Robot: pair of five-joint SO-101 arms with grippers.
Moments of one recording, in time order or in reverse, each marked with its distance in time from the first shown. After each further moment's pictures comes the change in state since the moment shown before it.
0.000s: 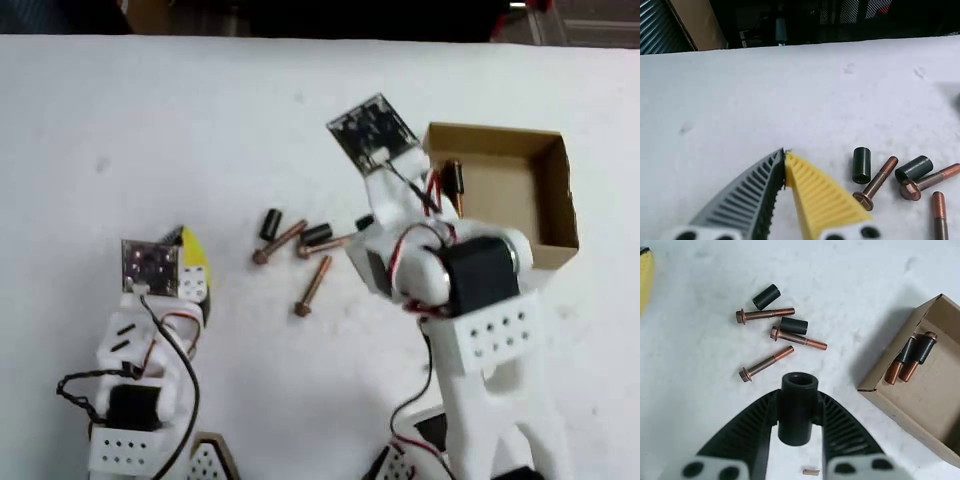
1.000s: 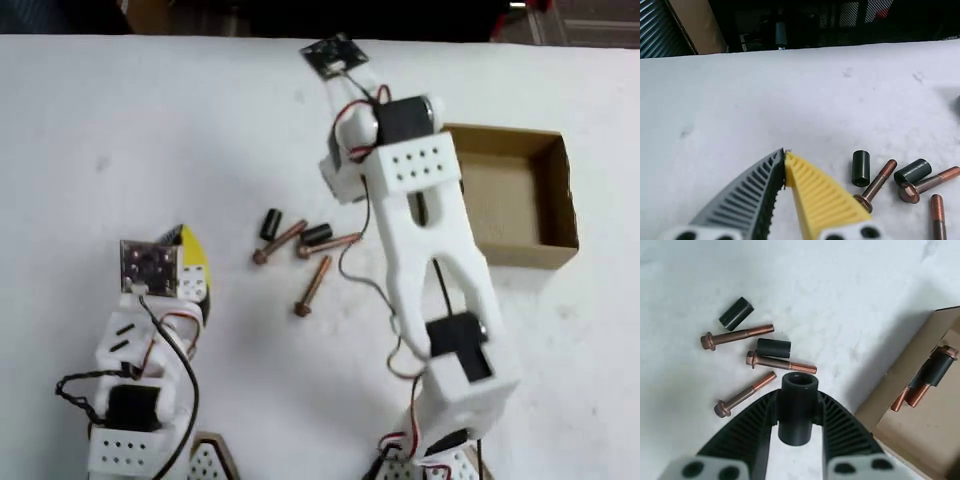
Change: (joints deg) left arm 0.0 -0.1 -0.8 0.0 0.0; right arm 2.3 45.9 -35.4 3.7 0.0
